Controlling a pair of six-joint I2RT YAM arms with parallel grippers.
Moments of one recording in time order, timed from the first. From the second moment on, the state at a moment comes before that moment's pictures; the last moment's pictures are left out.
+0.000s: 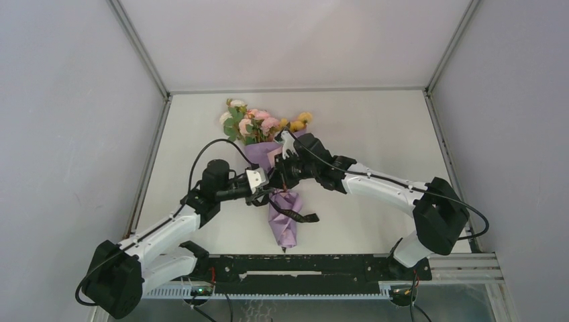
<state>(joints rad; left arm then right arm) -0.52 1.00 0.47 0.14 0.67 0.43 0.88 1.55 1.09 -0.11 -0.38 0.49</state>
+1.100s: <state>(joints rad) -0.52 1.01 0.45 0.20 0.55 0.28 0.75 1.70 1.09 -0.06 -0.29 0.29</state>
